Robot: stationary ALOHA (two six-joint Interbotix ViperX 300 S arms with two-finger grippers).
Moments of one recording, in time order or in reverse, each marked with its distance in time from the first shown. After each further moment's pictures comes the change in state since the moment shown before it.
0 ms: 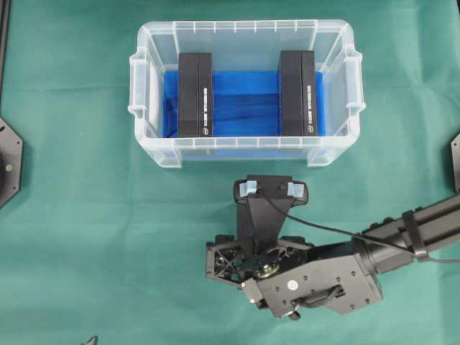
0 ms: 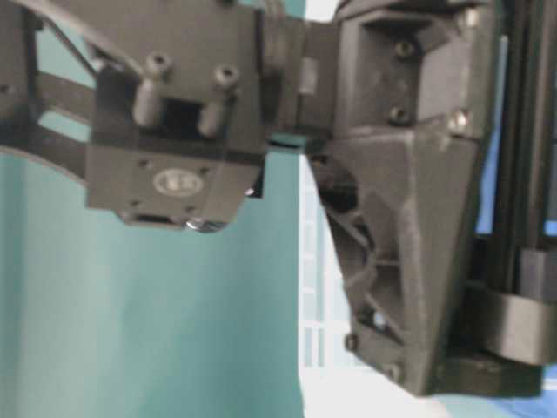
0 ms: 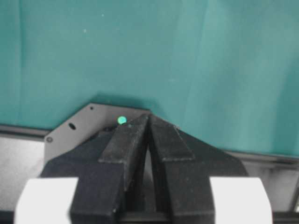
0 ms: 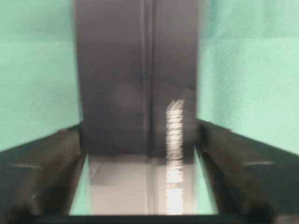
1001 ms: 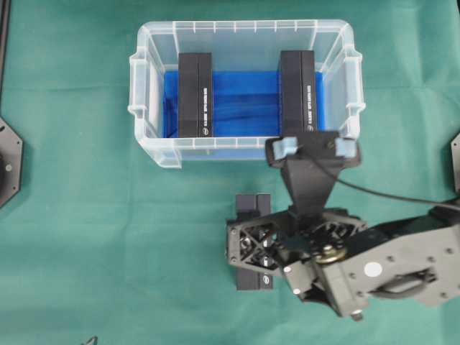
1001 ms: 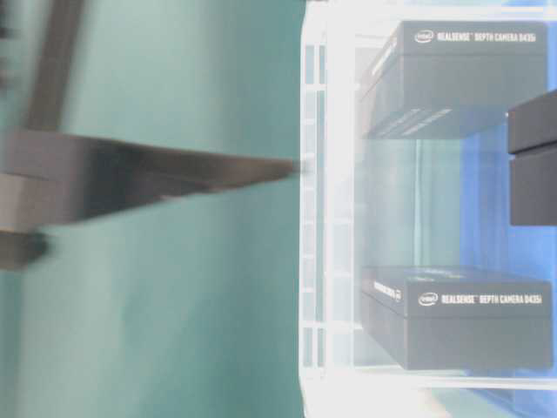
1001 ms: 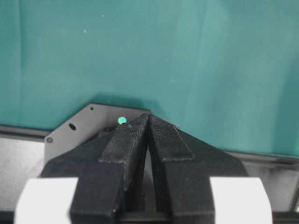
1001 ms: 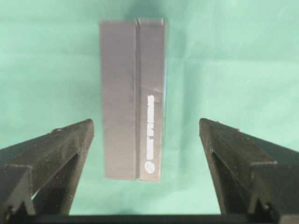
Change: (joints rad) left arm 0.000 -0.002 0.000 0.000 -0.002 -0.002; right arm 0.000 -0.235 -0.106 -0.066 0.301 -0.129
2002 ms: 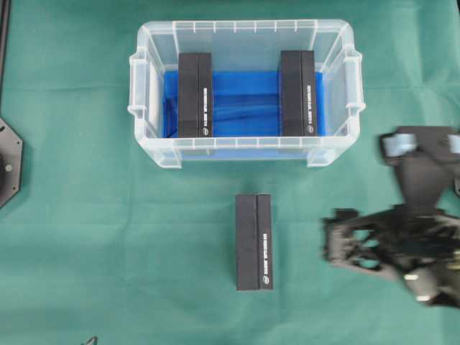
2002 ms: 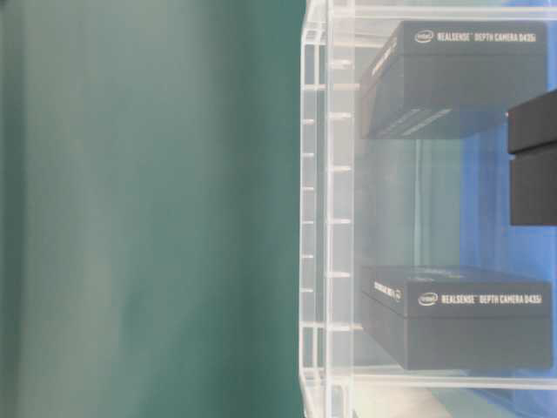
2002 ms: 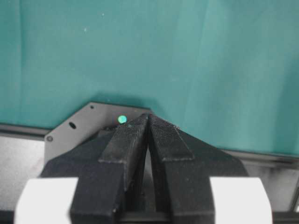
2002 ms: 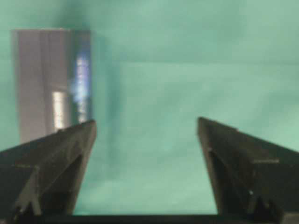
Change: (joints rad) left arm 0.000 -0.006 0.002 0.000 0.006 -0.002; right arm 0.137 -0.321 0.368 0.011 0.015 0.158
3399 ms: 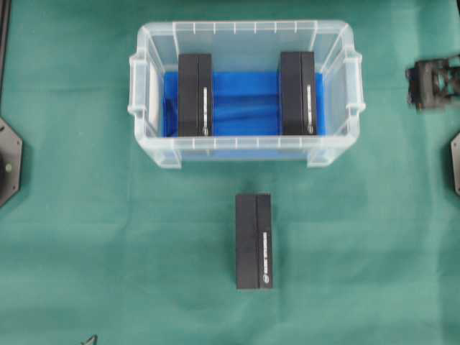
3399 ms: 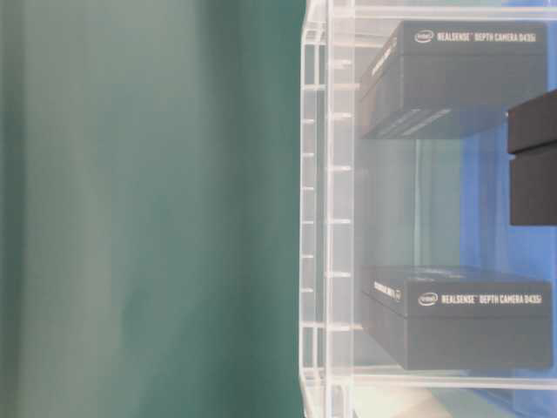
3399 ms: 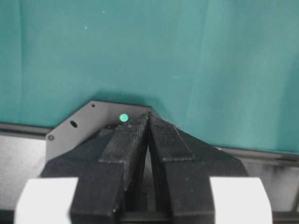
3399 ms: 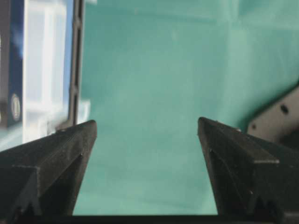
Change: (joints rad) left arm 0.000 -0.006 0.014 0.000 -0.002 0.006; right arm -0.591 -0.460 0.383 -0.011 -0.120 -0.690
